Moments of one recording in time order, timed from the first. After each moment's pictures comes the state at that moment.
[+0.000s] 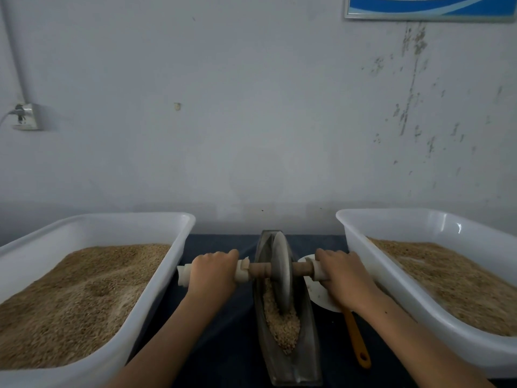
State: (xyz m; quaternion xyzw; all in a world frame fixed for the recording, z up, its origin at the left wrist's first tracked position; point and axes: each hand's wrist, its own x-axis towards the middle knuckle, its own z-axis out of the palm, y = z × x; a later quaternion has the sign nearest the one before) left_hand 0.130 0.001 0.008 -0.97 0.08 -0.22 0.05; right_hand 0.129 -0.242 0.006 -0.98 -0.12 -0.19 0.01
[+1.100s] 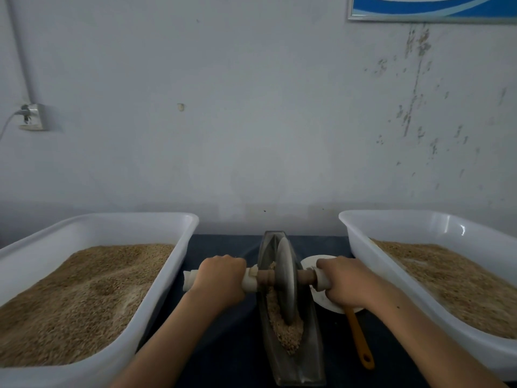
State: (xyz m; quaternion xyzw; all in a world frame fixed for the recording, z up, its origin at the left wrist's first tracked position) left_hand 0.123 0.000 0.020 -0.98 0.14 -0.11 0.04; right_hand 0.111 -0.234 0.034 -0.99 -0.12 -0.01 0.02
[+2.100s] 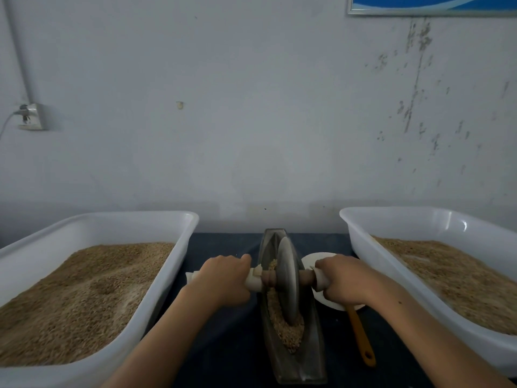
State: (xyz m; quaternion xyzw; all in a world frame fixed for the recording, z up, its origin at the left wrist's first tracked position) left_hand 0.119 0.001 0.028 -0.98 0.20 -0.05 0.01; right_hand 0.108 -0.229 0.039 -0.99 -0.11 0.03 0.03
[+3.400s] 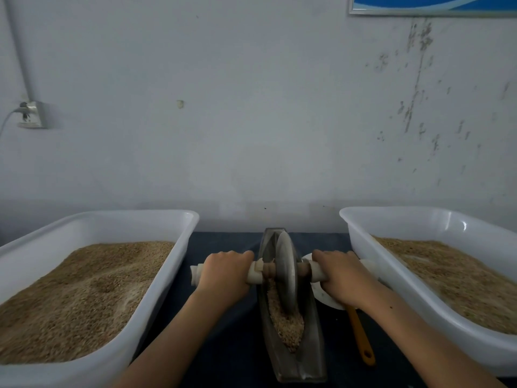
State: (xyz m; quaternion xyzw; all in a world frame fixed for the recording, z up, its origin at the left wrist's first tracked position) left_hand 0.130 -0.003 0.008 -0.97 0.16 -0.20 0.02; right_hand 0.124 -0.236 0.013 -0.98 -0.15 -0.13 0.03
